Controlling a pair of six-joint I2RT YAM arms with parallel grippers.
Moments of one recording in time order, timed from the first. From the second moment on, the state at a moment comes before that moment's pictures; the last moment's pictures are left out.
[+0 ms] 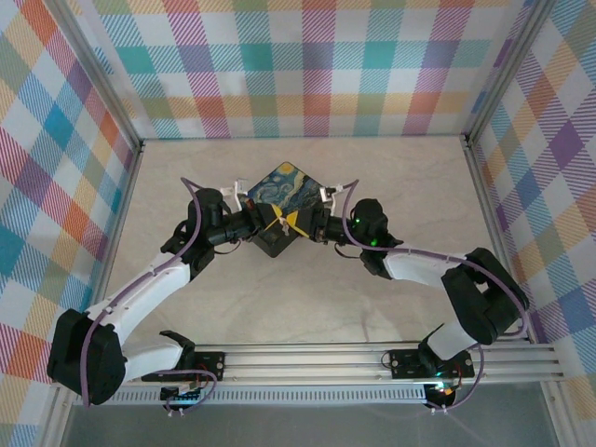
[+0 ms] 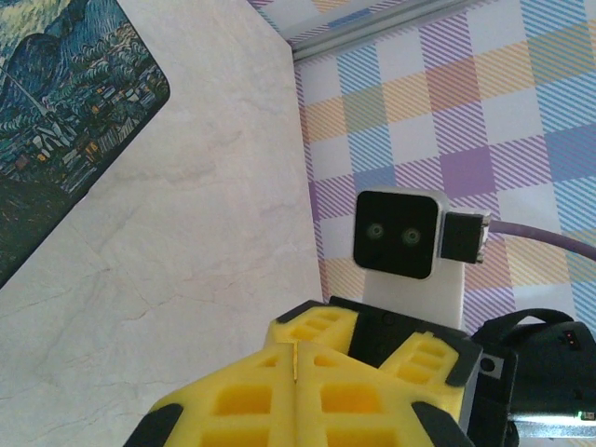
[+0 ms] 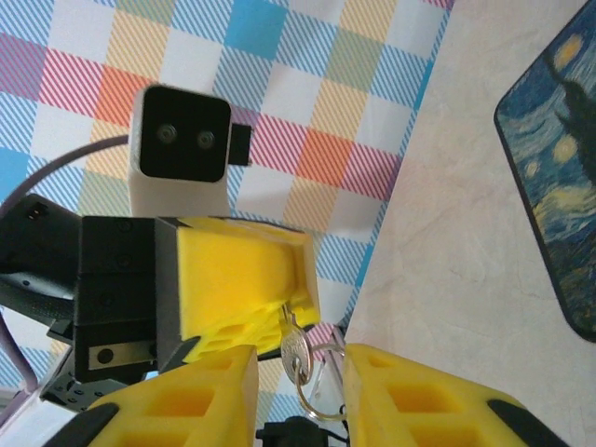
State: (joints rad) left arm -0.43 1.17 0.77 0.08 0.53 -1.04; right arm 0.65 1.52 0.71 0.79 -0.65 1.22
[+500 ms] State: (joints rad) left arm -0.43 1.17 0.77 0.08 0.54 -1.04; right arm 0.66 1.54 0.72 0.78 -0.67 1.22
